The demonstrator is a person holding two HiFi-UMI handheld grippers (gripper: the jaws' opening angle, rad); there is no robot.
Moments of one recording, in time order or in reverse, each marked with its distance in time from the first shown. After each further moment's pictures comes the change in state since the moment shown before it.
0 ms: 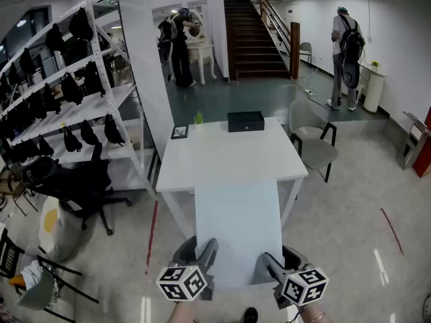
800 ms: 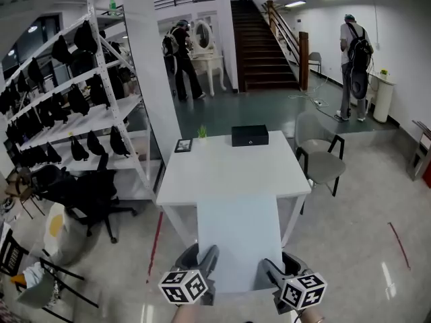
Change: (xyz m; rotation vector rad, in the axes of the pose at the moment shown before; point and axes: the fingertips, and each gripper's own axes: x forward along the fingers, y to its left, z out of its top) left arm 0.050 -0.011 -0.005 -0.007 0.001 0.053; right arm 0.023 -0.051 0.017 0.001 0.007 0.035
